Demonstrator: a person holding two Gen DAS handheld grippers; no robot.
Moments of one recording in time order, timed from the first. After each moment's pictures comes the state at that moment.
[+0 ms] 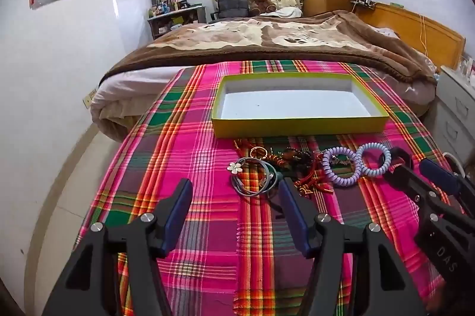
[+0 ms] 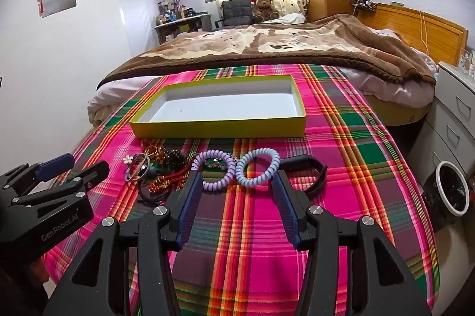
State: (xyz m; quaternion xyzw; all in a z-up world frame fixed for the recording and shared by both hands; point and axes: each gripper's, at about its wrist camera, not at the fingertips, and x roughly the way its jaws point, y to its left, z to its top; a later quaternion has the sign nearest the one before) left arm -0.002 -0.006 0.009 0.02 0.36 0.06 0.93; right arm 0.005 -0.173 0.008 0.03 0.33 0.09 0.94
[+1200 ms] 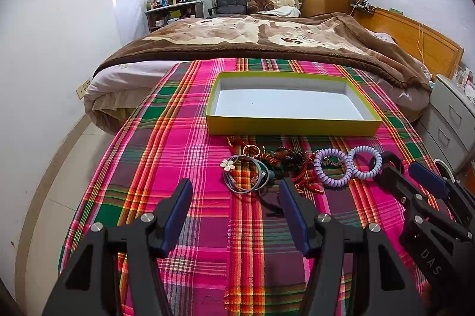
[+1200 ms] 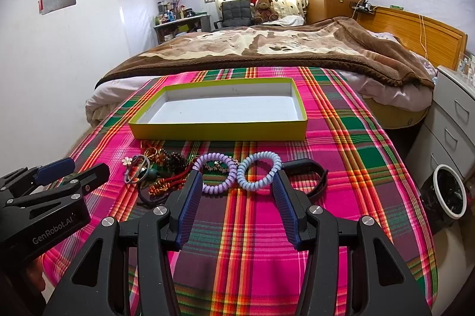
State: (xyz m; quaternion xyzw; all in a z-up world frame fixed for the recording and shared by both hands) left arm -0.002 -0.007 0.011 0.00 0.37 0.04 0.93; right arm 0.008 -0.170 0.007 0.03 0.33 0.09 0.94
